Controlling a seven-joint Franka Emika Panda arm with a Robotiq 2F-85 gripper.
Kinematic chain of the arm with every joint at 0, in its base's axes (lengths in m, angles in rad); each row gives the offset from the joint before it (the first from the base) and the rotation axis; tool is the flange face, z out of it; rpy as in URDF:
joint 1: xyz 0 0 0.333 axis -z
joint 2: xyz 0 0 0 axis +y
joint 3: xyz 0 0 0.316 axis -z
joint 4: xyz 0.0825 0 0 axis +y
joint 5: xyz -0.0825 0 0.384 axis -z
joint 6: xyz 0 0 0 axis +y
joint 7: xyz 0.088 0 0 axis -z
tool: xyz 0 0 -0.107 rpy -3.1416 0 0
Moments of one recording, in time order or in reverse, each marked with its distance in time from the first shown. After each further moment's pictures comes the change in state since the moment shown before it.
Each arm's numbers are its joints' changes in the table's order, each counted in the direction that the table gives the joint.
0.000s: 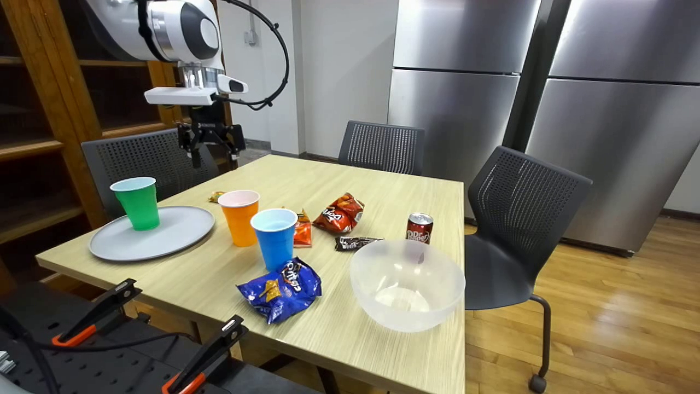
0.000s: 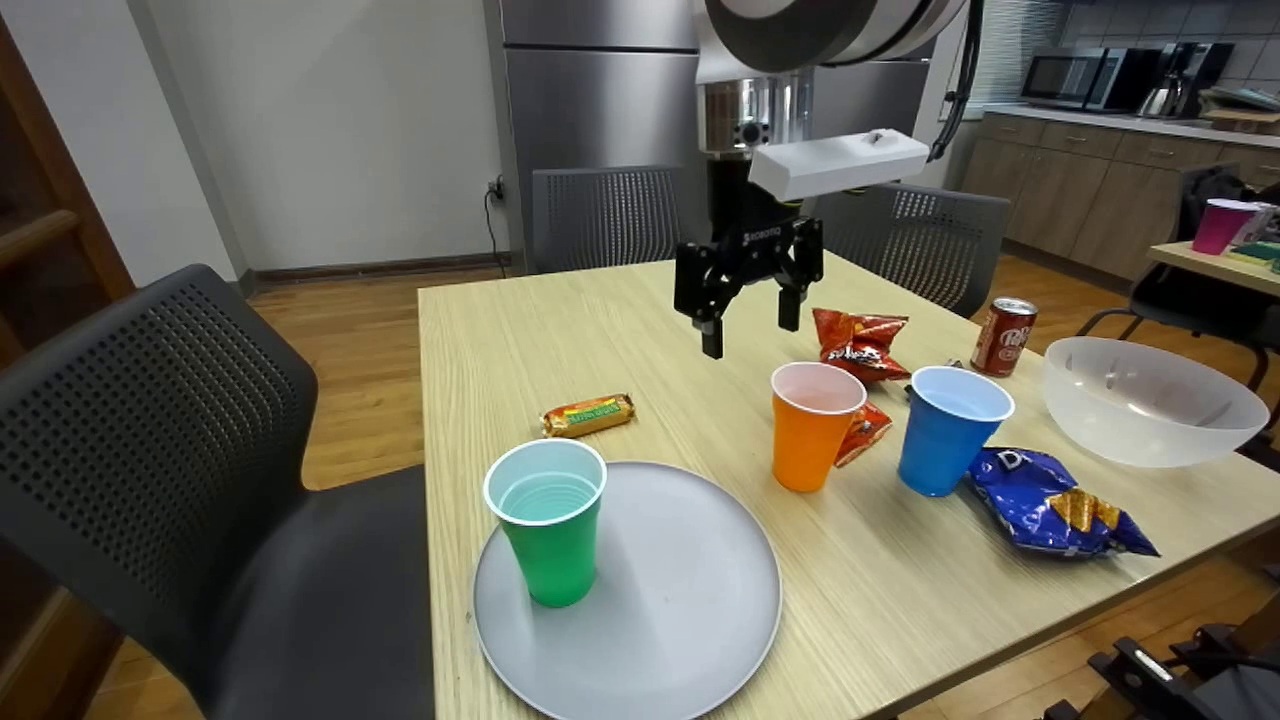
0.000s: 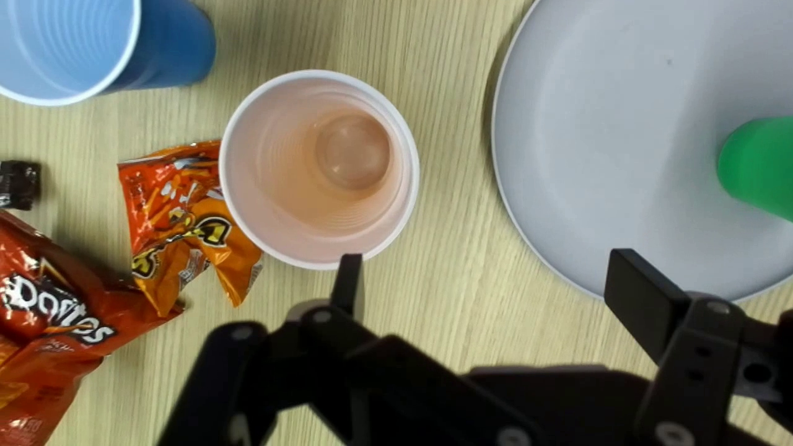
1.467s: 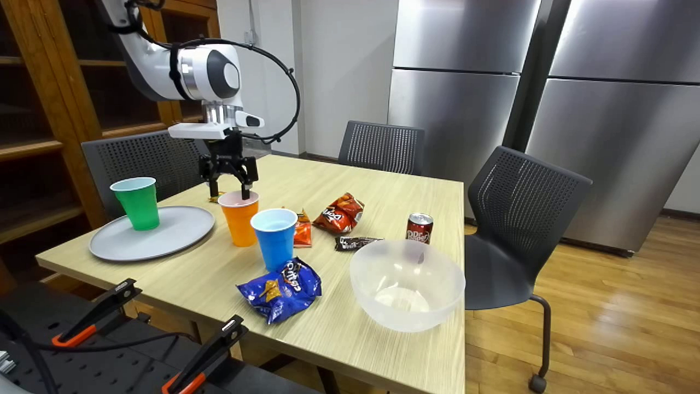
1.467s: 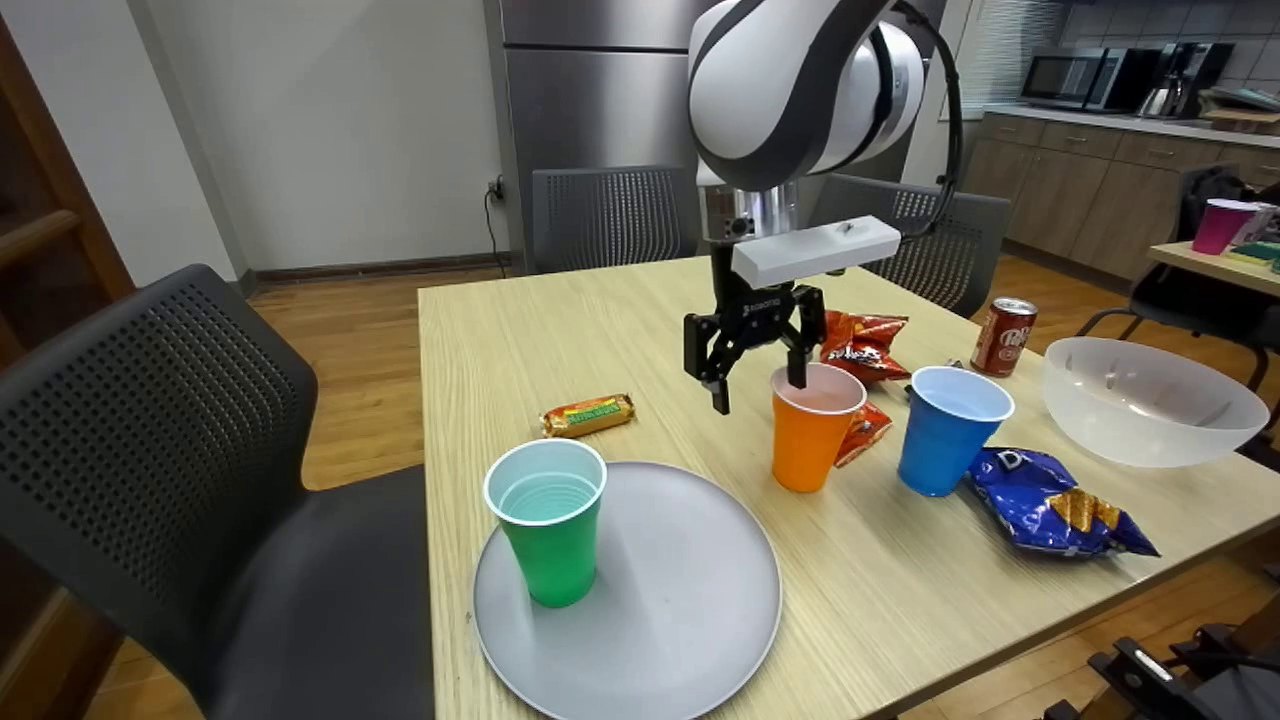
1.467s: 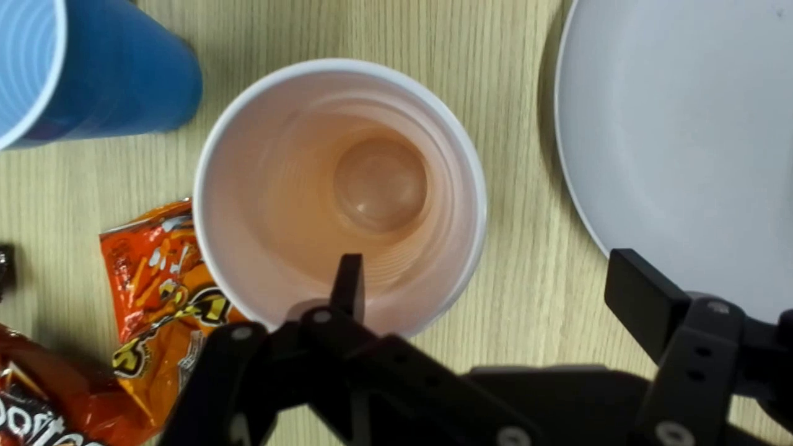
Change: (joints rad) arm -0.009 0.195 0.054 -0.102 -0.001 -0.003 0.089
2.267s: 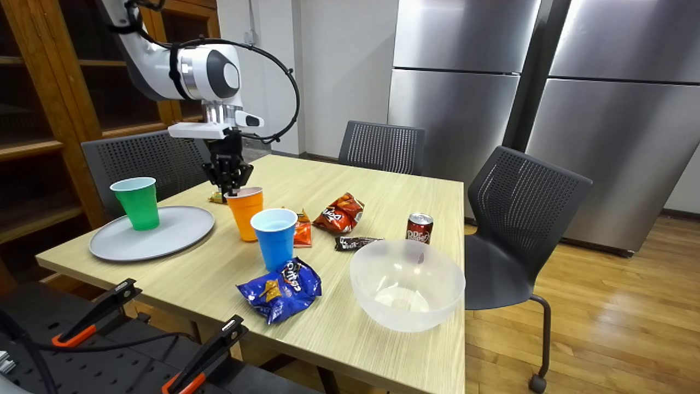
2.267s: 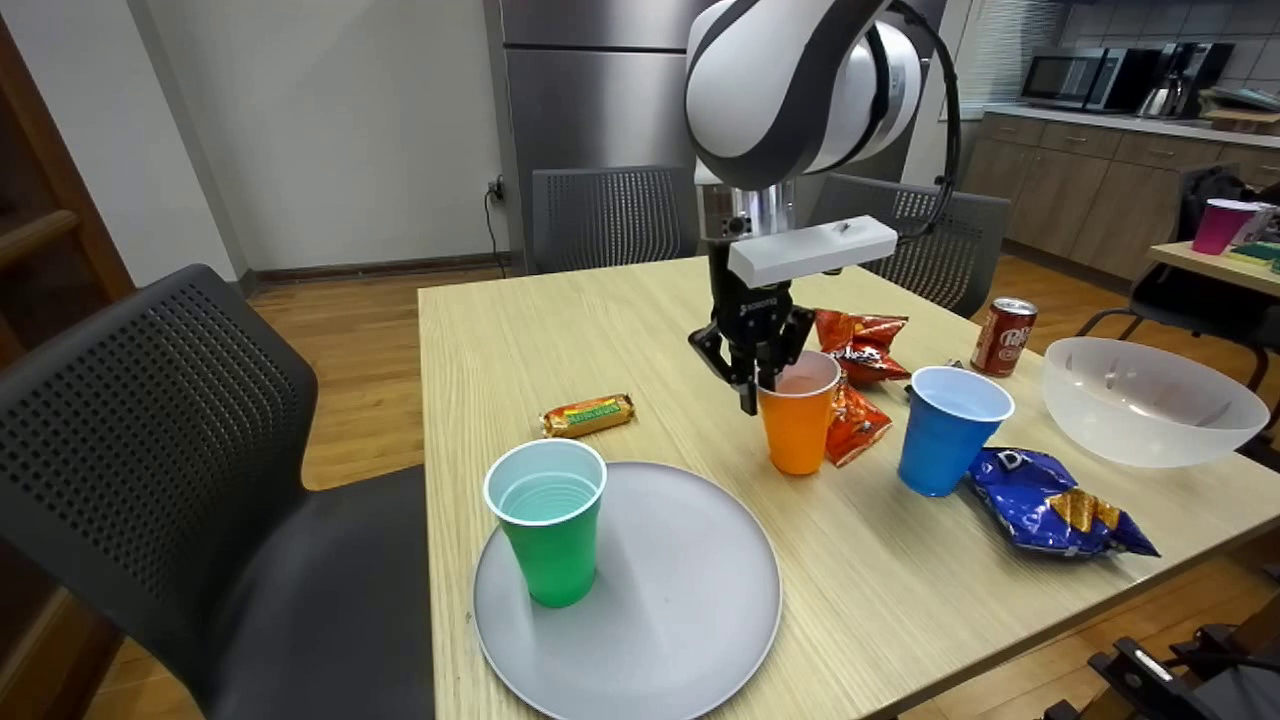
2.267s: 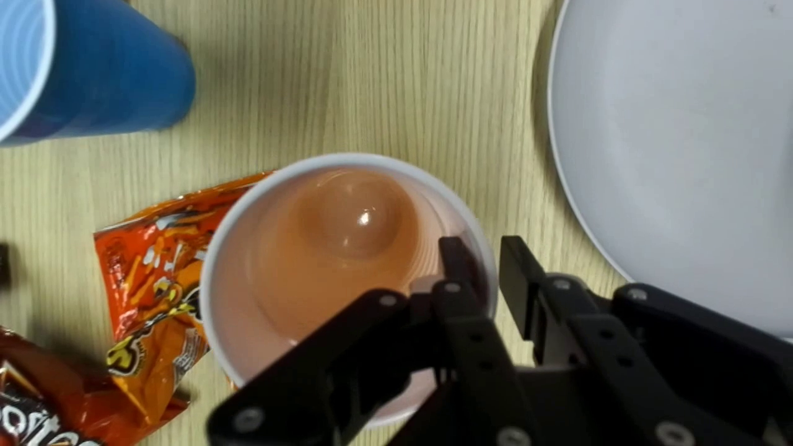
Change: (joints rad) arm -0.002 0.002 0.000 -0.006 -0.007 0.000 0.001
